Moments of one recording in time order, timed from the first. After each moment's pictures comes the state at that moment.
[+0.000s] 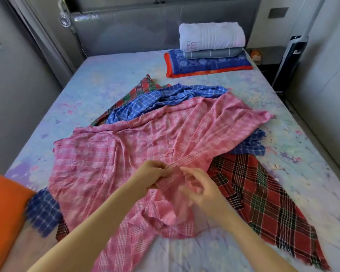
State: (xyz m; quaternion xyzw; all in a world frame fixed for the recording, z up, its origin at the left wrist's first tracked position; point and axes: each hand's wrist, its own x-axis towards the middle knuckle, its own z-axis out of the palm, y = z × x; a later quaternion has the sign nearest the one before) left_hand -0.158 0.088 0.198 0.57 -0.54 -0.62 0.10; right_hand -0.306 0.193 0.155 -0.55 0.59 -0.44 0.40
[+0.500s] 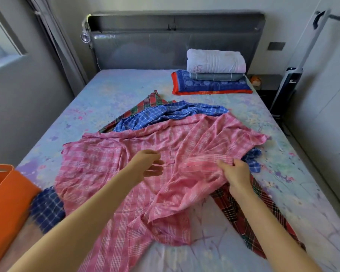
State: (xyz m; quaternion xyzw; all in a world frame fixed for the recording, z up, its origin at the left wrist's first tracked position) left_hand -0.135 0.082 0.248 0.57 -0.47 -0.64 0.22; right_hand -0.362 0.171 0.207 -0.24 0.75 -0.52 0.32
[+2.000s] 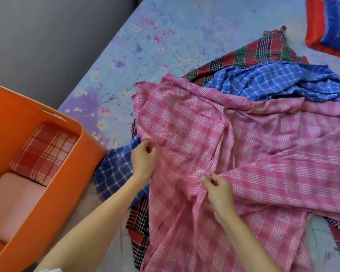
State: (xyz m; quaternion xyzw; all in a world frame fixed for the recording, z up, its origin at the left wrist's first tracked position) left_hand 0.243 -0.160 -0.047 0.77 -0.43 -0.34 0.31; right_hand 0.052 -0.093 -0.025 -0.36 0.74 -0.31 0.48
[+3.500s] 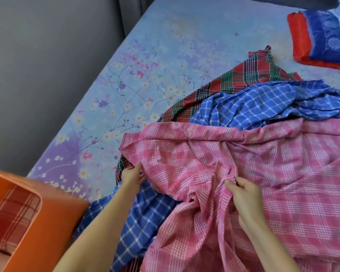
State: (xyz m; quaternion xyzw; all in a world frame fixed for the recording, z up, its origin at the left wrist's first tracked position) left_hand 0.241 -0.297 -0.125 0.73 -0.04 -0.56 0.39; right_hand -0.032 -0.217 -0.032 -0.32 0.77 -0.36 0.41
